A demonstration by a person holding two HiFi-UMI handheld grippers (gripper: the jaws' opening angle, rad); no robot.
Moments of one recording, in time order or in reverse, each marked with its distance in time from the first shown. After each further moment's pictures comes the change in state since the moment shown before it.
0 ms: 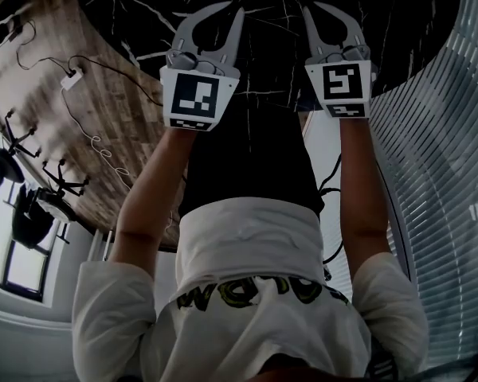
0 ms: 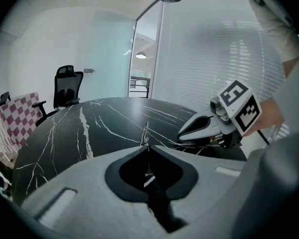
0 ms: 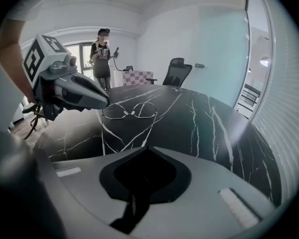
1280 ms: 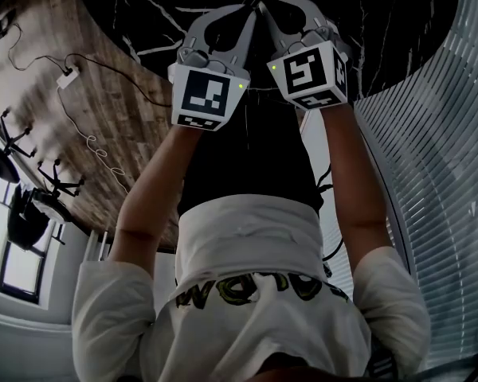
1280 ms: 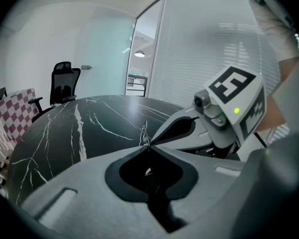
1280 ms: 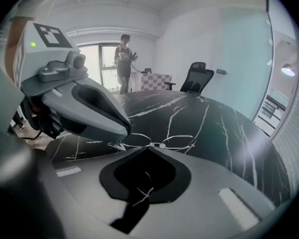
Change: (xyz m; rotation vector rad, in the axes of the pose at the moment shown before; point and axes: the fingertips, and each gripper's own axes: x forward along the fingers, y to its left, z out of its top) left arm -0.002 -0.016 -0.003 -0.012 0.013 -0.045; right arm 0.026 0.061 0.047 -0.140 -0.018 0.154
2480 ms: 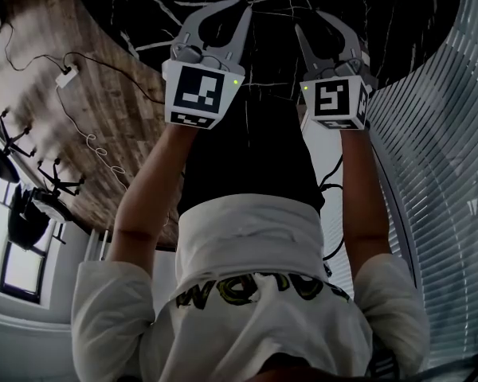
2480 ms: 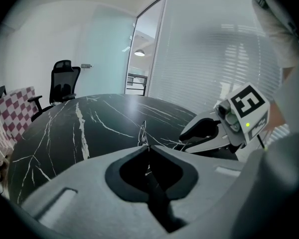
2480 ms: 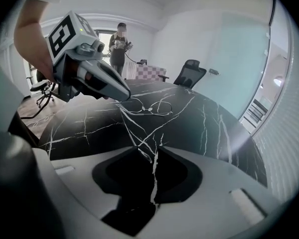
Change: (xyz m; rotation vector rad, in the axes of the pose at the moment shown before) left arm -0.007 0.003 -0.005 -0.007 0.011 -0.012; right arm -0.051 -0.007 -0.065 -0.043 0.097 -0.136
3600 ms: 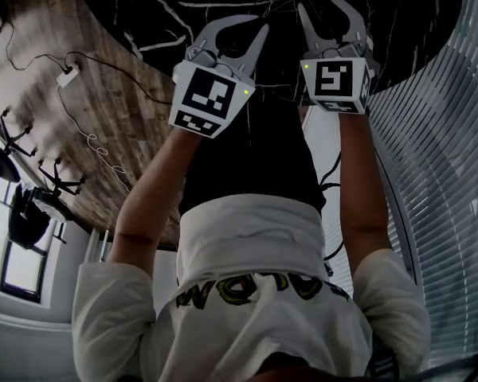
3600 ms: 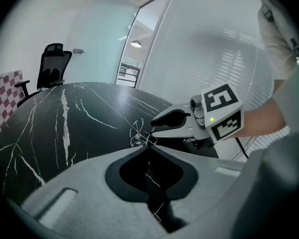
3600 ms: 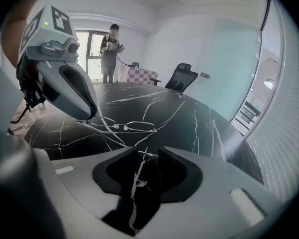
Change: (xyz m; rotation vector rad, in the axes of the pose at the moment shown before) left arm 0.001 -0.030 -0.011 -0.058 0.082 -0.157; right arm 0.024 -0.032 0.023 0.032 -0.039 -0.094
